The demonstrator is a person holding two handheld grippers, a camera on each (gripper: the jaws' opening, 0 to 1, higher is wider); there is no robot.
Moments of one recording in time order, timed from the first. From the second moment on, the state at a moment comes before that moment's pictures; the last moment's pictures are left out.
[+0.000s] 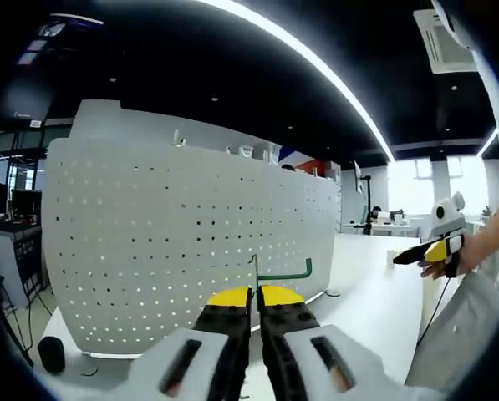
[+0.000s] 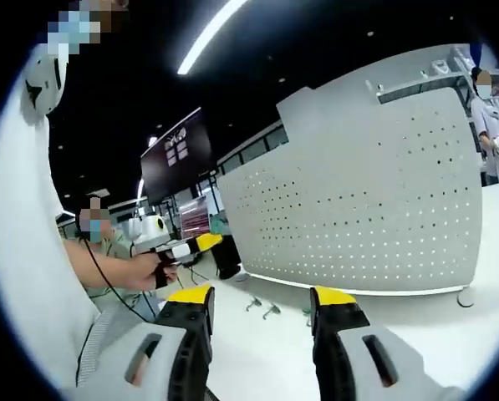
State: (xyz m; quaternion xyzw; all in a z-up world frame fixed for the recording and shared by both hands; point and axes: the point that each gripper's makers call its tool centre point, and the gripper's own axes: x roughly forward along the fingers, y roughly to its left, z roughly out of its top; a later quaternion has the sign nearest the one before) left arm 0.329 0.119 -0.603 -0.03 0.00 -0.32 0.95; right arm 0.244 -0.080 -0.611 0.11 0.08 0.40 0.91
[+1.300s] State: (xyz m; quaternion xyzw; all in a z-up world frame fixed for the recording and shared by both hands) left arm 0.311 0.046 -0.587 -0.02 0.00 -0.35 0.94; right arm 0.285 -0.013 -0.574 0.12 0.03 0.43 0.90
